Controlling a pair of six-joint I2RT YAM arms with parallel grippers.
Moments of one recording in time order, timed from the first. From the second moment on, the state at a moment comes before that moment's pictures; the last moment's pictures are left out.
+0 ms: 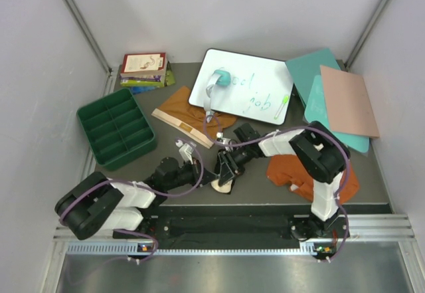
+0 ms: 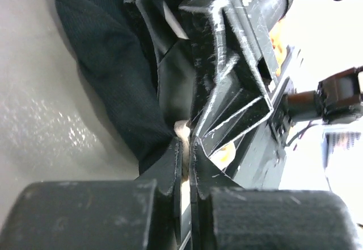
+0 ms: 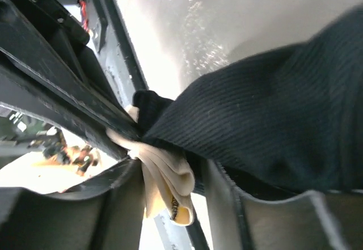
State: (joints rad) left arm -0.70 1.31 0.10 0.87 0.38 -0.79; right arm 0.72 1.94 0.96 -0.14 -0.99 0.30
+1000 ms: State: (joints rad) left arm -0.70 1.43 0.15 0.78 0.27 -0.86; right arm 0.67 1.49 0.46 0.34 -0.63 0.65
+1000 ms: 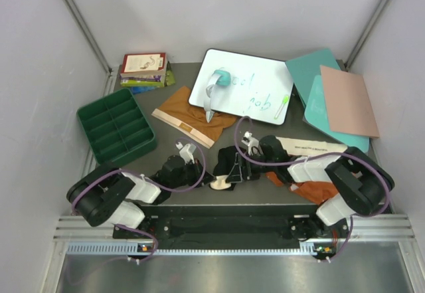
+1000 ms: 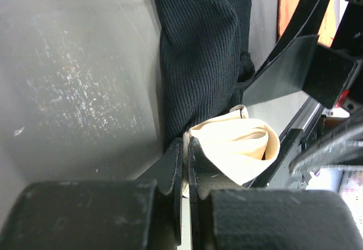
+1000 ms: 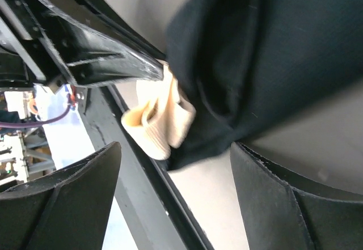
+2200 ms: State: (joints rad) left arm -0.71 1.17 0.14 0.53 0.22 -0.85; right arm 0.74 1.58 0.53 0.27 -0.45 0.73
